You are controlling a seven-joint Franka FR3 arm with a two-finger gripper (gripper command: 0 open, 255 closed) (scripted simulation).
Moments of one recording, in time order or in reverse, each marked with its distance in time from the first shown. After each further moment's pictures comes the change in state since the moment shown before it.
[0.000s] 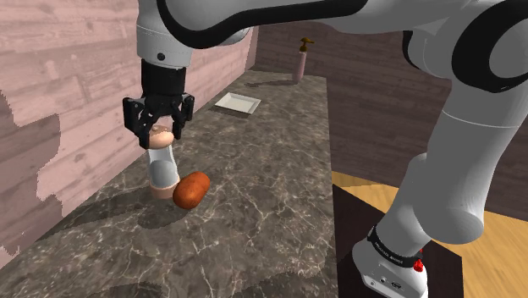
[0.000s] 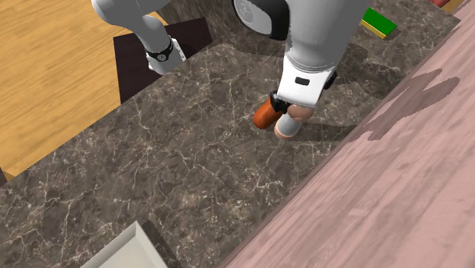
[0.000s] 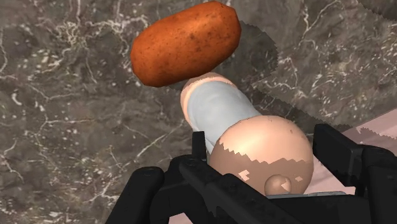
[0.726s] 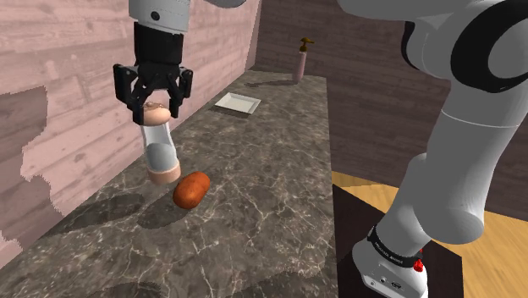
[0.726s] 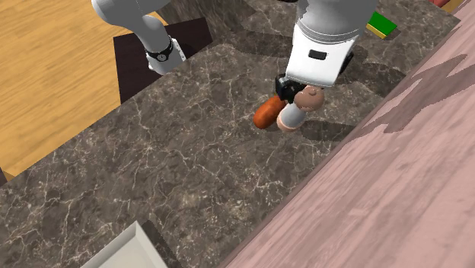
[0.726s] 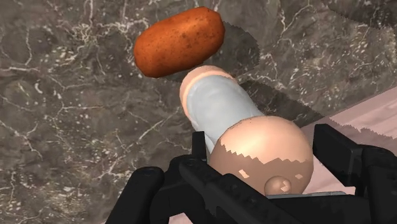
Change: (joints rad) arm 0.005 0.007 0.002 0.153 -0.007 -0.145 0.019
